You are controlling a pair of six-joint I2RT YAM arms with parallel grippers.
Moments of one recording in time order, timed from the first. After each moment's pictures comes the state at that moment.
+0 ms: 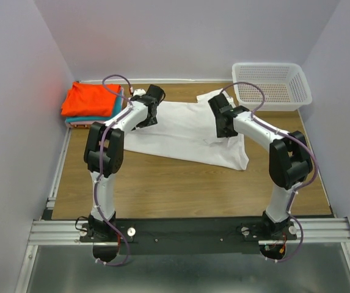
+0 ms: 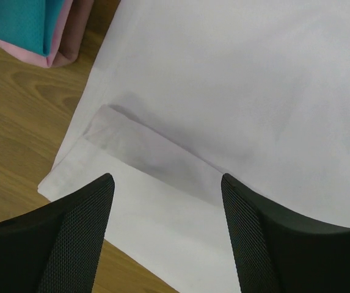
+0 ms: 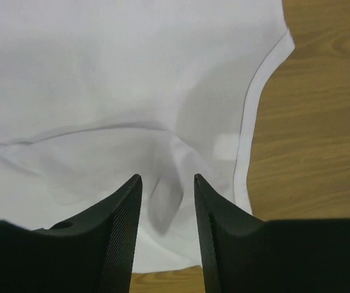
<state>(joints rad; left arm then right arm) -0.37 2.08 1.67 -0.79 -0.54 -0.67 0.47 1.85 1.40 -0.69 0.42 0.35</state>
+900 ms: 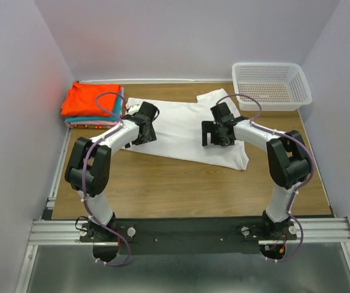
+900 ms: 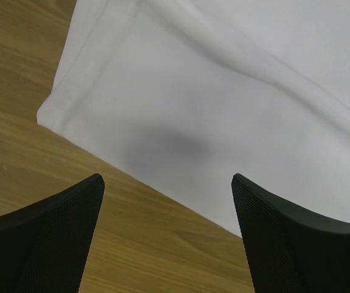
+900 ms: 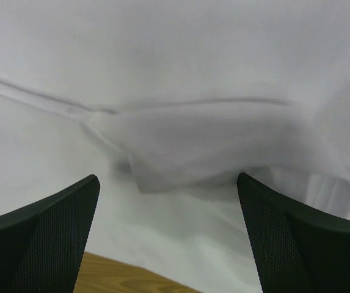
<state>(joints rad) -0.40 1.79 1.25 -0.63 -0.42 -0.66 0.44 1.84 1.22 -0.44 0.06 0.38</state>
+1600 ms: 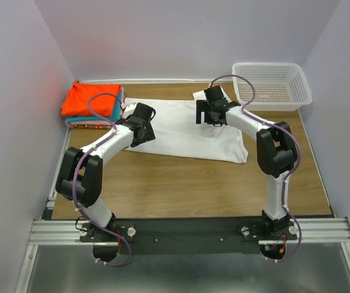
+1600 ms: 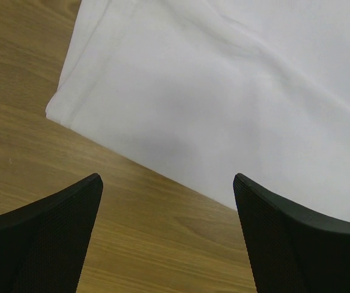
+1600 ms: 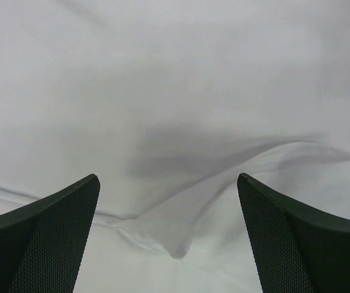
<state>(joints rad) -0.40 1.64 1.13 -0.56 -0.40 -0.66 0.44 2.09 1.59 -0.38 0.19 0.33</state>
